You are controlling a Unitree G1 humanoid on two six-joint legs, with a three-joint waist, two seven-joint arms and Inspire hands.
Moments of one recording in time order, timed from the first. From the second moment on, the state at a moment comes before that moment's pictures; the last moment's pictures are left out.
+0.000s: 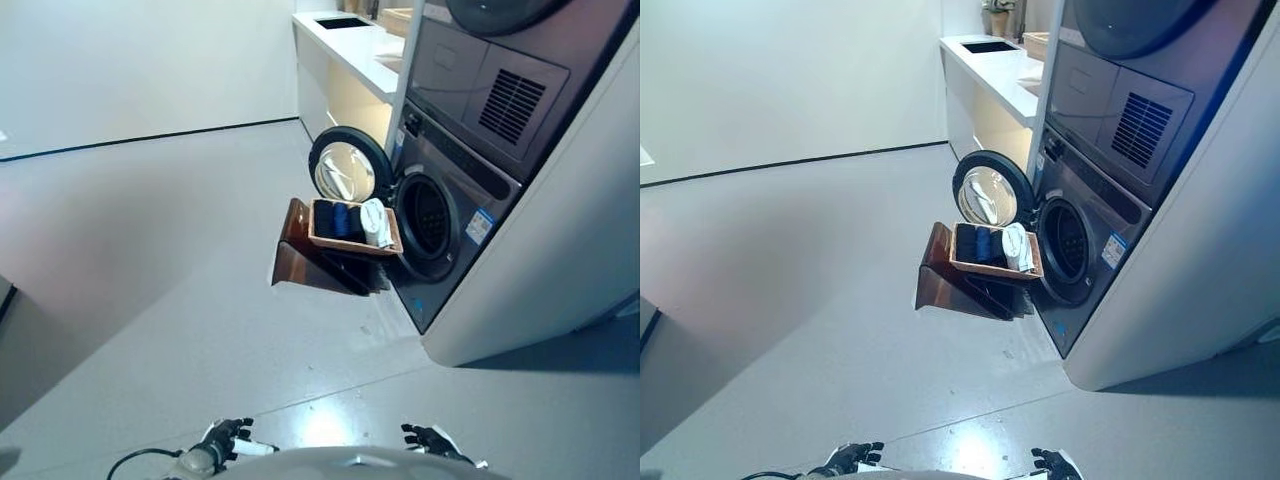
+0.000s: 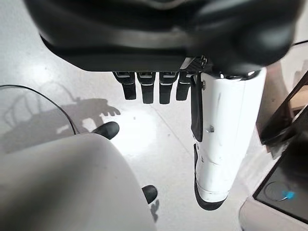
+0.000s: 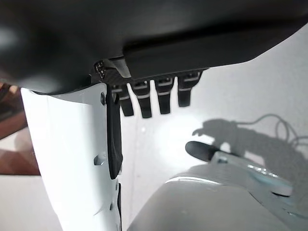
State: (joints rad) left arm -0.05 0.19 -0.39 1.38 -0.05 -0.16 -0.04; right arm 0.04 -0.25 0.33 1.29 -0.01 -0.15 -0.03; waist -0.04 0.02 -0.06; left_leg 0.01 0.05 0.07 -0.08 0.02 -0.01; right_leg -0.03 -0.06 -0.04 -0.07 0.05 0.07
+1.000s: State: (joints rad) left arm -0.12 0.15 -0.41 1.41 -0.10 -0.16 -0.02; right arm -0.07 -0.24 0.24 1.24 0.08 -0.15 -0.05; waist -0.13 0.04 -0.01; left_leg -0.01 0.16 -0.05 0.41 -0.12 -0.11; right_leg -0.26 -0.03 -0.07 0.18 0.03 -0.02
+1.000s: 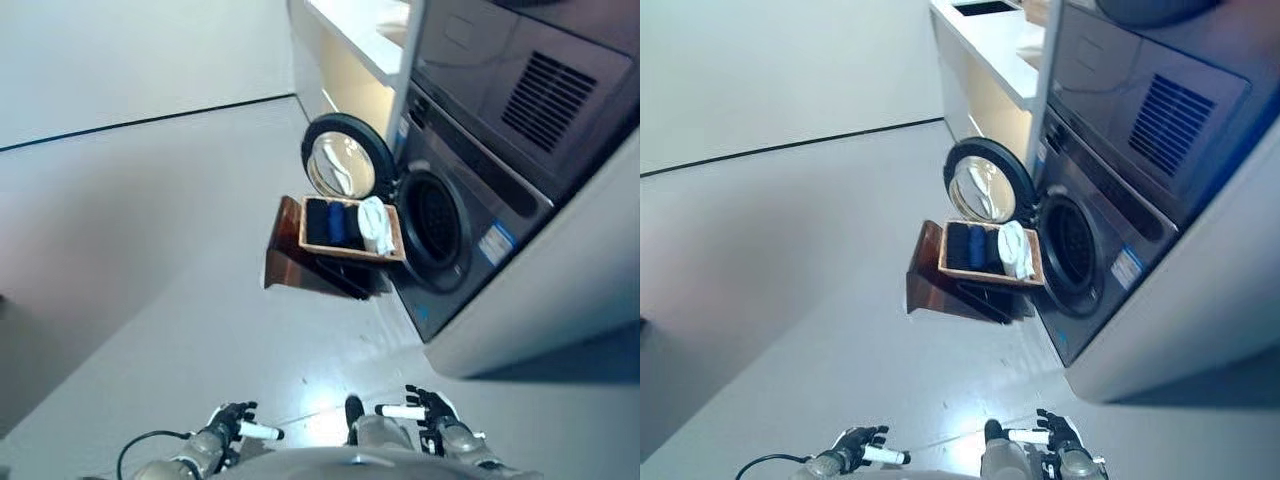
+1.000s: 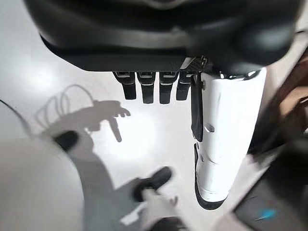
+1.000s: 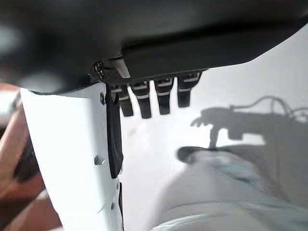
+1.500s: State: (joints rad) left arm -0.17 0.16 -0.43 1.38 -0.13 -0.20 0.07; right arm -0.14 -0.31 0.34 1.29 0.11 -0.16 -0.14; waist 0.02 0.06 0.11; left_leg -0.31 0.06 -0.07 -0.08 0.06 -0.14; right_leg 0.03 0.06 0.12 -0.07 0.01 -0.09
